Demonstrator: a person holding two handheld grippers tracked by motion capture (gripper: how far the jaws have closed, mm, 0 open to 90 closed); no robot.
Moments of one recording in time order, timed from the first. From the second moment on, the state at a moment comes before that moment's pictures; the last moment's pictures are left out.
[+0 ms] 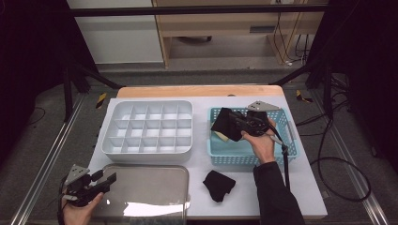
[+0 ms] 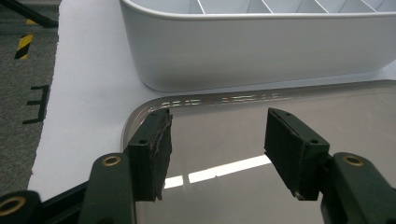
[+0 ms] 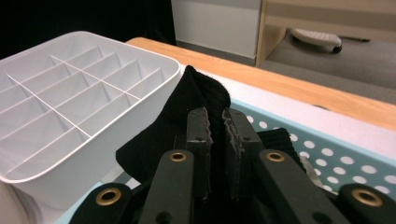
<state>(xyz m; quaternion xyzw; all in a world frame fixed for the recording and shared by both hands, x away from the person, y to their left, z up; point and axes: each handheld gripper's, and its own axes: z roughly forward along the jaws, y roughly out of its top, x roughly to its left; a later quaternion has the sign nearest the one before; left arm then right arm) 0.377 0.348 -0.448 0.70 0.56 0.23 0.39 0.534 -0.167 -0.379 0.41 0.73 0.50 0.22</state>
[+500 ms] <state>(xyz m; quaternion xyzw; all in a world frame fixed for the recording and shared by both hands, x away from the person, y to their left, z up) 0.375 0.344 -0.447 0.70 0.55 0.24 0.39 0.489 -0.184 -0.364 0.39 0.71 0.53 0.23</state>
